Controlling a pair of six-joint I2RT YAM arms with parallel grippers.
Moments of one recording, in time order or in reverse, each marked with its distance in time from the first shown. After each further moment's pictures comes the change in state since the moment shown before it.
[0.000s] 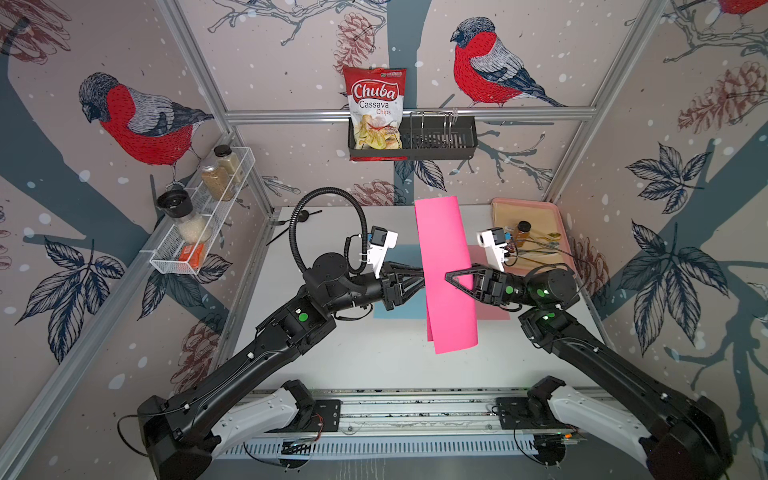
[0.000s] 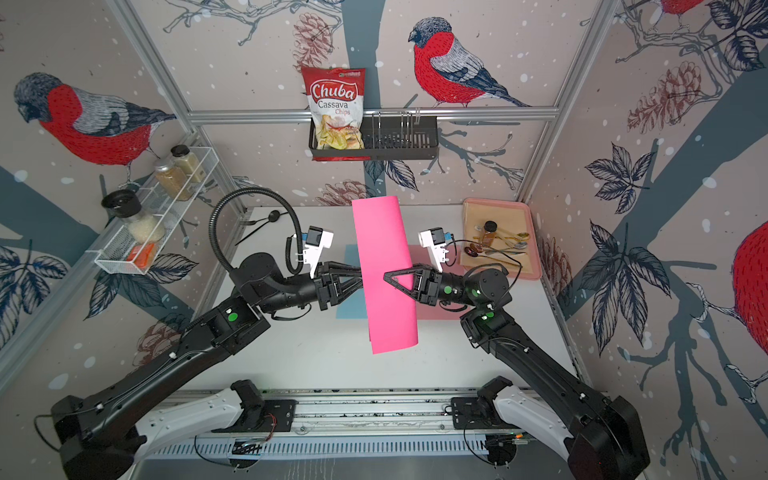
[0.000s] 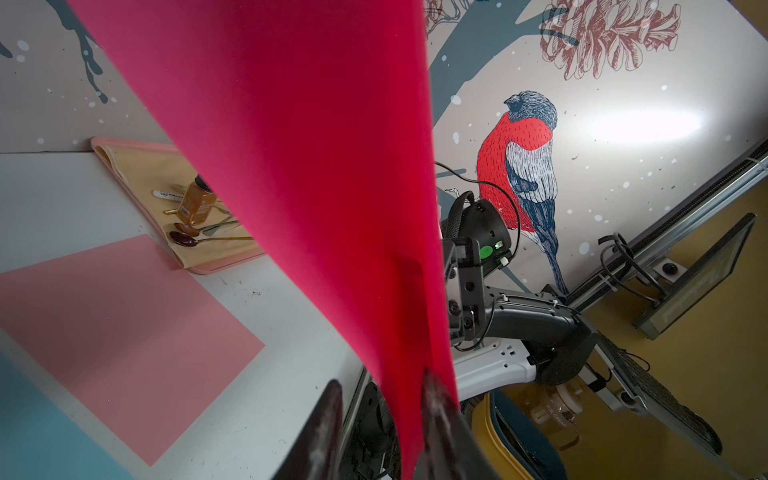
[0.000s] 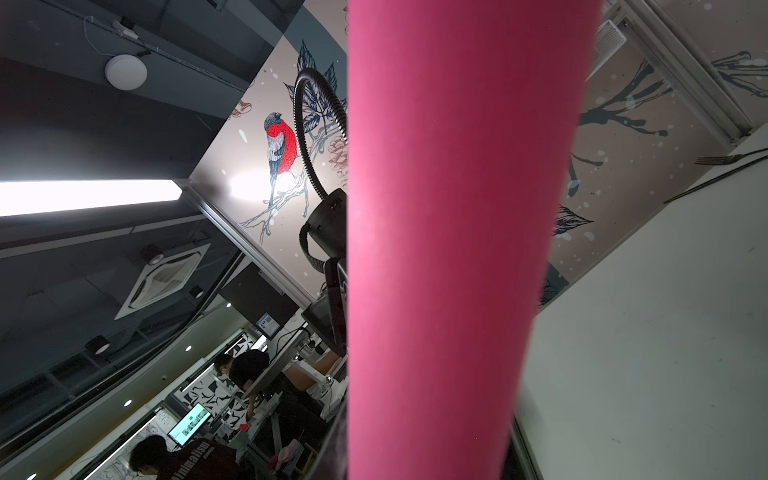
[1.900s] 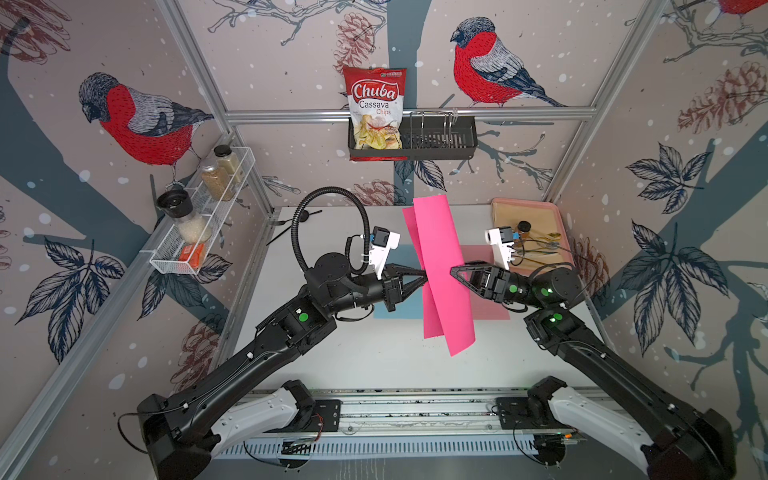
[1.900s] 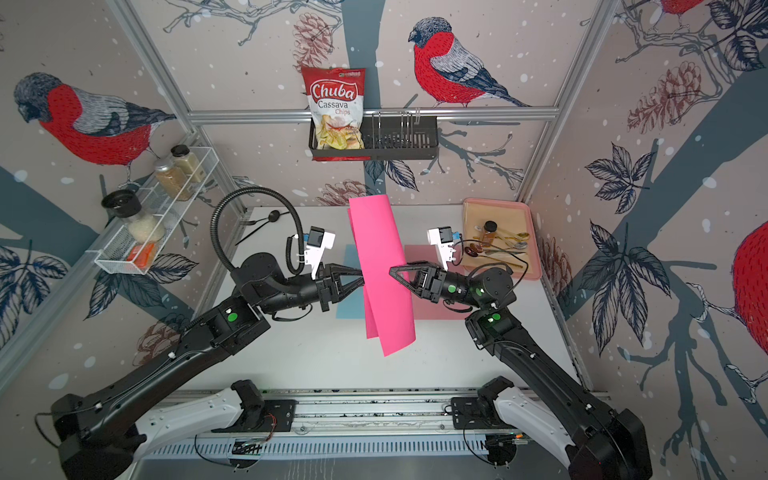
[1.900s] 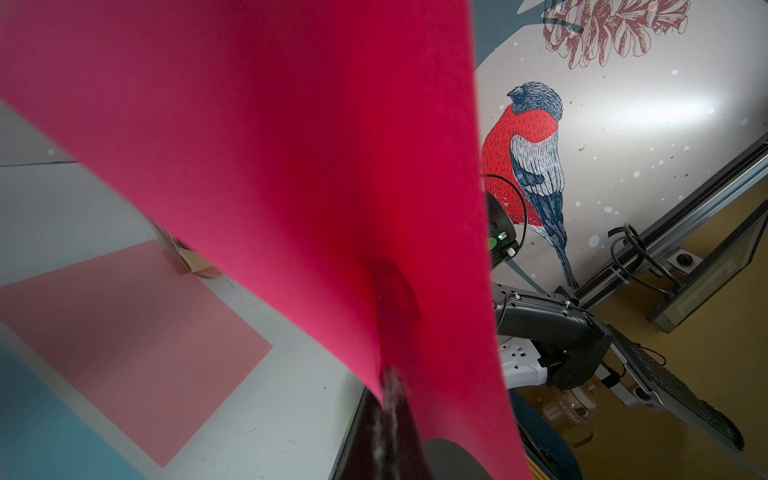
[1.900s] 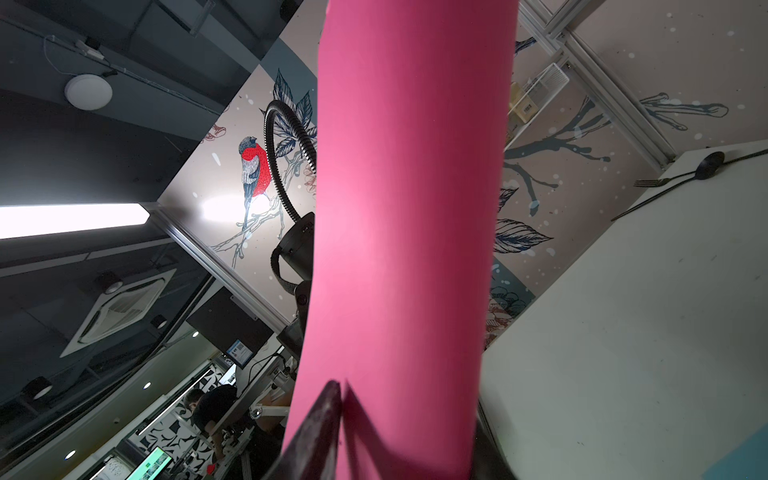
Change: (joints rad) left arm -0.017 -0.002 0.017 -0.029 -0.026 0.043; right arm -0.028 -0.046 0.003 -0.111 0.058 -0.058
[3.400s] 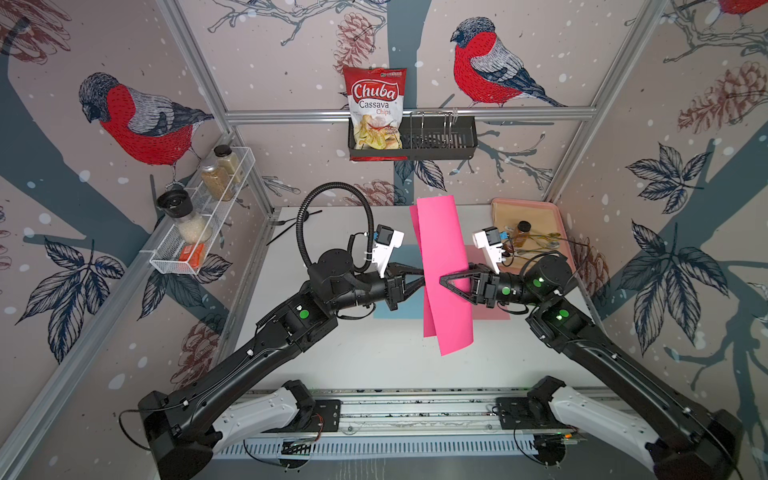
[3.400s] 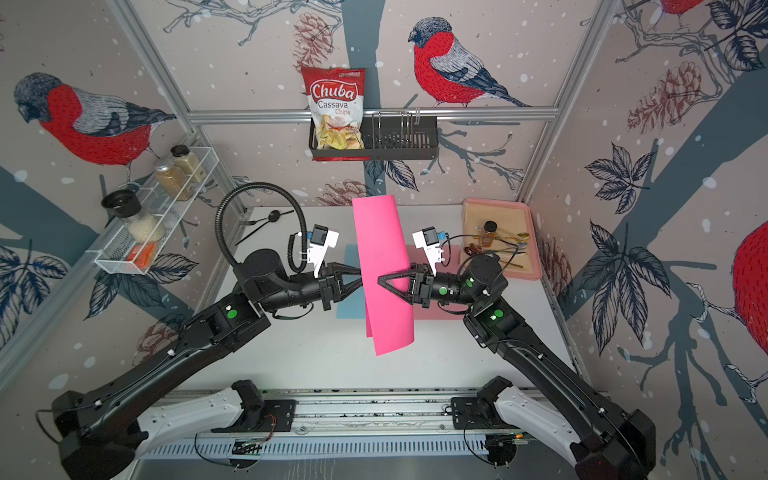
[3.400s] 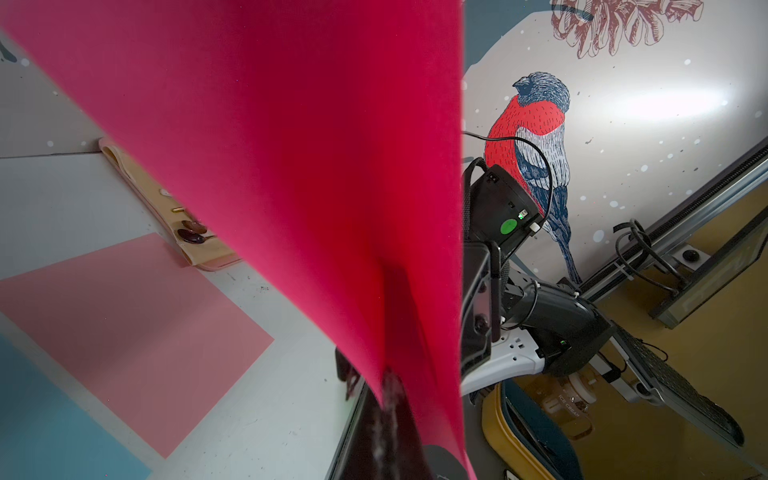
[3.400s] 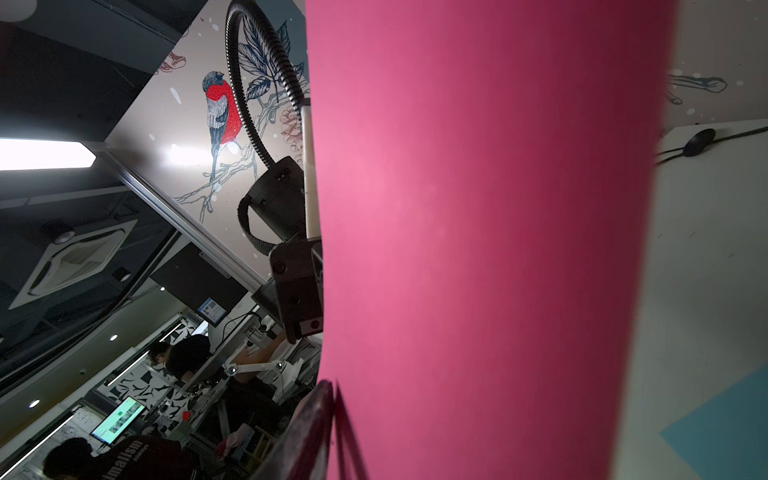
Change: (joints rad) left arm -0.011 0.021 0.050 -0.061 -0.004 0.015; right arm 0.079 -0.005 0.135 -0.364 0.003 -0.263
